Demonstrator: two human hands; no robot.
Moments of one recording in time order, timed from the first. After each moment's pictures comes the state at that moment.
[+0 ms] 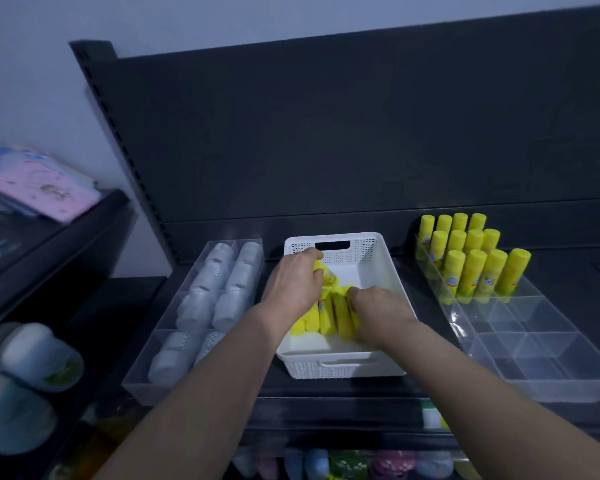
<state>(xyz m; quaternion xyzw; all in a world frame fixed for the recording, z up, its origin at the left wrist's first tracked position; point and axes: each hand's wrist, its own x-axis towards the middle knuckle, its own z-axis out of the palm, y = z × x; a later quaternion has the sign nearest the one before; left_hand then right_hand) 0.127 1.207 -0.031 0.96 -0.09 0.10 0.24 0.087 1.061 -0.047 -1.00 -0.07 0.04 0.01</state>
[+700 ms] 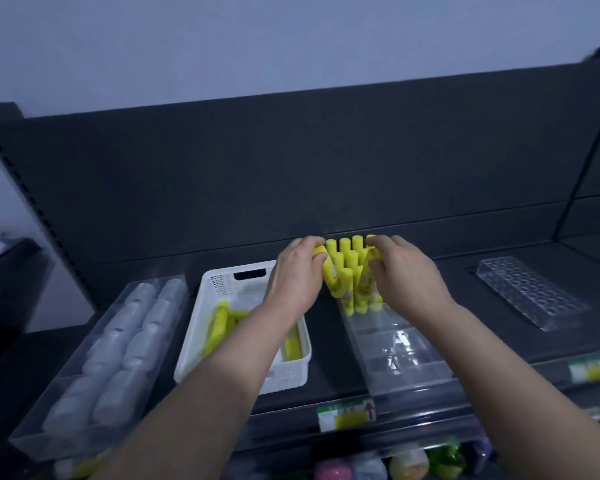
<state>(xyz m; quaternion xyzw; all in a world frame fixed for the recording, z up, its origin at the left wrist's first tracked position) 0.088 1.057 0.025 0.90 -0.21 0.18 0.33 0.030 0.896 0.031 -0.96 0.04 -0.23 0.18</state>
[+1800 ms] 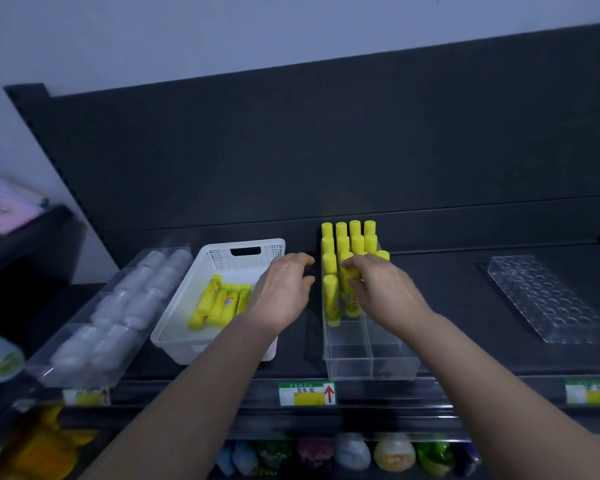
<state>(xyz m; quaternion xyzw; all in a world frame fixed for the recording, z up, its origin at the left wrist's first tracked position) 0.063 1.021 -0.008 0.97 -0.13 0.12 0.19 0.037 0.846 -0.011 -0.96 -0.11 -0.13 0.20</state>
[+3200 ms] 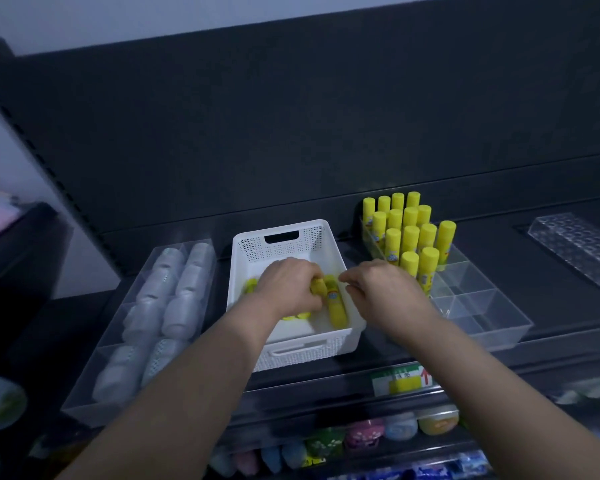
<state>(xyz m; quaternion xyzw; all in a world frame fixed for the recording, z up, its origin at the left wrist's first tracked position) 0.124 1.149 -0.041 0.96 -0.28 0.00 0.04 0.040 0.993 -0.025 -0.98 -0.07 -0.11 0.12</state>
